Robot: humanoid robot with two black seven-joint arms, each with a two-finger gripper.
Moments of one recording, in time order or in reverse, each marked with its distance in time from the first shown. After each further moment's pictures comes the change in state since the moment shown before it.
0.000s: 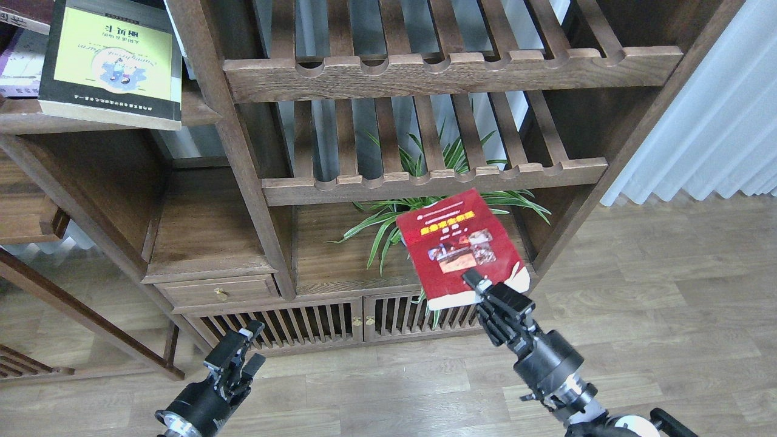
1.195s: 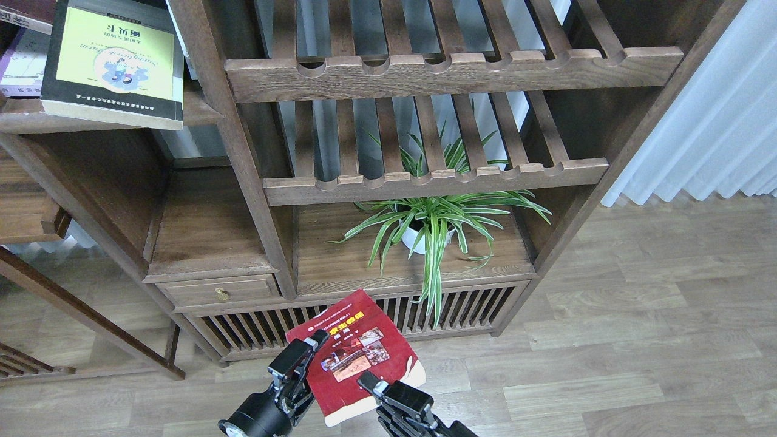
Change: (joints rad) left arm -0.023 -0.026 0.328 -0.027 -0.049 0.000 -0.102; right arm -0.154 0.287 -0.052 -0.046 -0.159 0.000 -0.095
